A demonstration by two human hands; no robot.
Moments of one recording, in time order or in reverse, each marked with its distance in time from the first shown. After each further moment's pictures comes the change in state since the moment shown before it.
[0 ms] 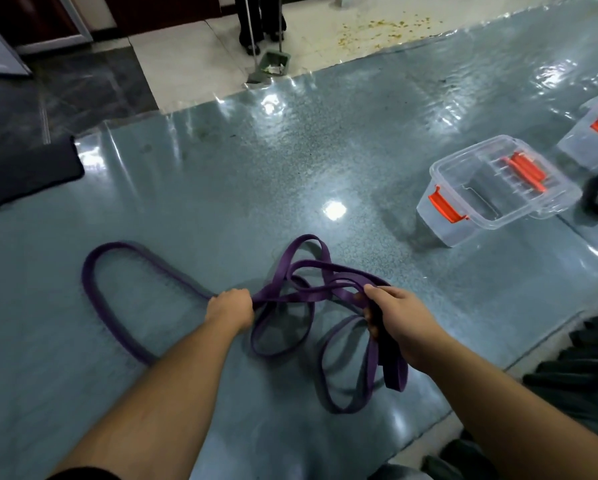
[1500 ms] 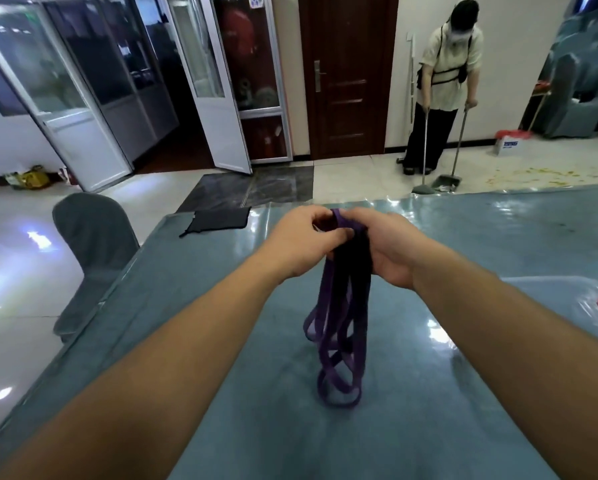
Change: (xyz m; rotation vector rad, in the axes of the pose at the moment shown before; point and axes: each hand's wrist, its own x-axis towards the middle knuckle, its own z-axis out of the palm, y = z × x) left_hand -0.290 0.147 -0.259 -0.927 0.793 0.155; right_hand -0.120 -0.213 -0.042 -0.077 -0.675 -0.381
